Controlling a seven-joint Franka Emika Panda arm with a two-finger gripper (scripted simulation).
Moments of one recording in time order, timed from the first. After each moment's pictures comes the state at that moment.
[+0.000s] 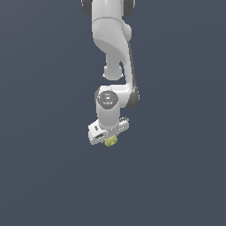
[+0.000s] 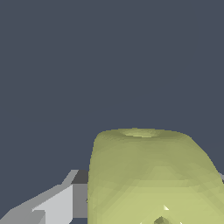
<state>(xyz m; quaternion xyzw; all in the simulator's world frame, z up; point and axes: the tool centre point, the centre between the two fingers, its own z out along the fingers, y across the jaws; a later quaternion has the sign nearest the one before) 0.030 -0.017 0.055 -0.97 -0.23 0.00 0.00</state>
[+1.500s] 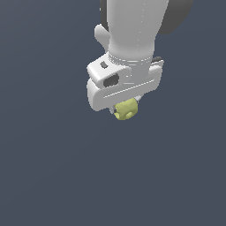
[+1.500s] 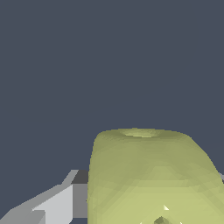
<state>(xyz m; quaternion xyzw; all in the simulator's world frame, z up) 0.066 0.035 0.345 -0.97 -0.23 0.00 0.00</state>
